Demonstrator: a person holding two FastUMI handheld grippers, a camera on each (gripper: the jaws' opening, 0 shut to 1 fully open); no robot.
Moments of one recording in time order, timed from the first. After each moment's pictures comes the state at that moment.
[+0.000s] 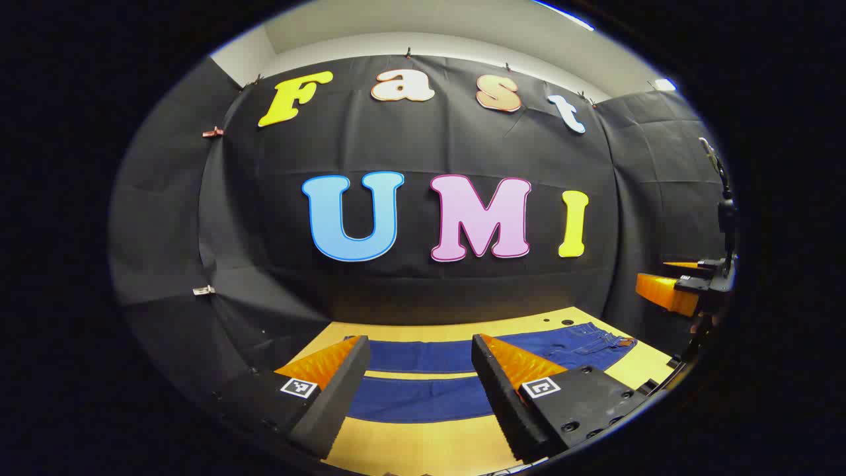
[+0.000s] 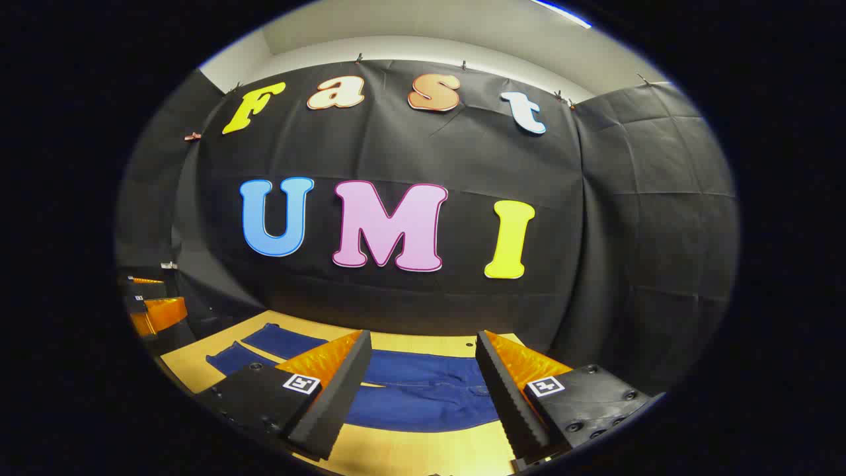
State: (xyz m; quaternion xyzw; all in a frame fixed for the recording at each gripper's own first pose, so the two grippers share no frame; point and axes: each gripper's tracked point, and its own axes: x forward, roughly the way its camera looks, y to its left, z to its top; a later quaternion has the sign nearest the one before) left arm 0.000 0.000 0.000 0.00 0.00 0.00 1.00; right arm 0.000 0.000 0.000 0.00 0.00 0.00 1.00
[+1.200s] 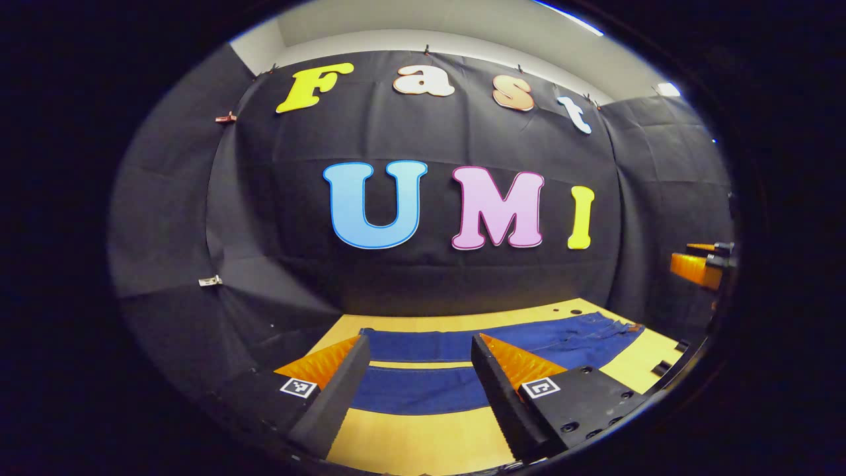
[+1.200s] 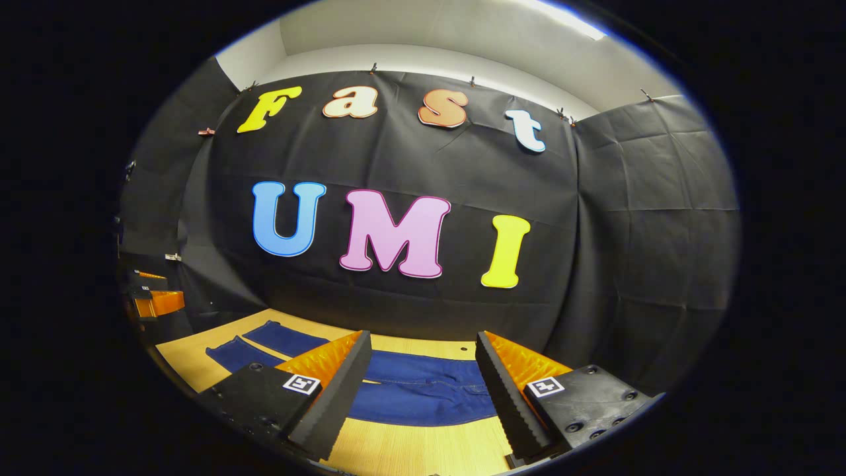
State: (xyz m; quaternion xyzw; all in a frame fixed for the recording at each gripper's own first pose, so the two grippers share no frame) left arm 0.005 0.097 -0.049 0.03 0.02 0.00 1.00; right arm -0.037 0.008 0.000 -0.03 -0.02 0.00 1.00
